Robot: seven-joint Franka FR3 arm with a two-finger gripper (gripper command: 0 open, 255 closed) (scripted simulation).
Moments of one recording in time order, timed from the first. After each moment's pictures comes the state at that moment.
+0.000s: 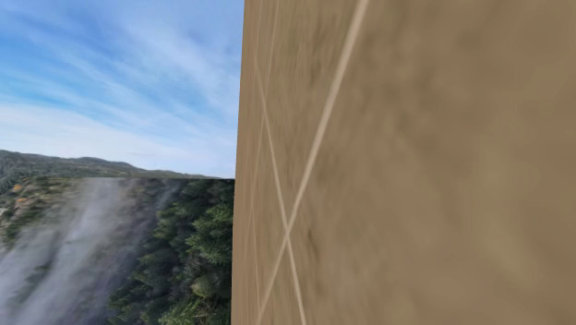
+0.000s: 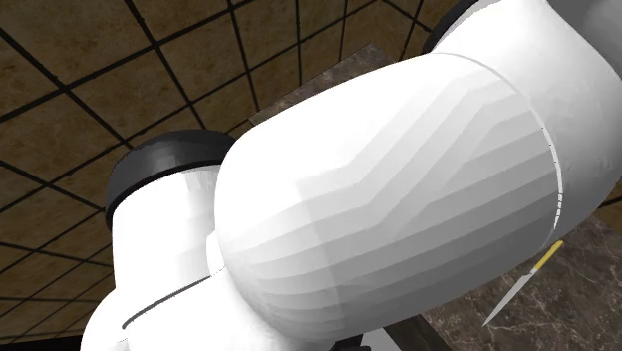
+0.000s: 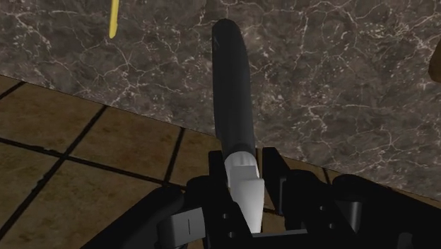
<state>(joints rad) -0.43 -0.13 -0.33 -1.80 0.00 2.03 -0.58</state>
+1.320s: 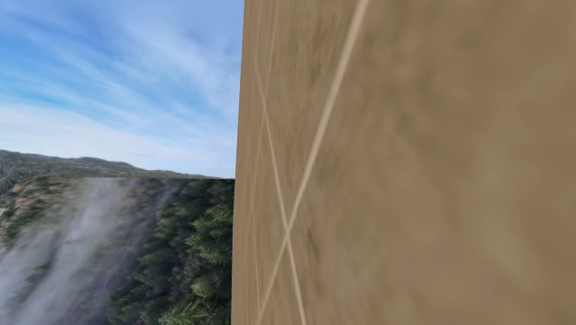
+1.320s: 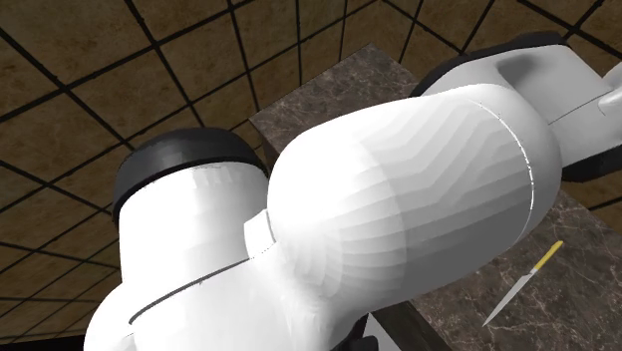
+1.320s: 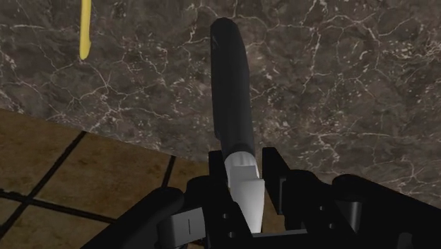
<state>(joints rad) -0.43 -0.11 -0.34 -2.06 0.01 2.30 -0.60</state>
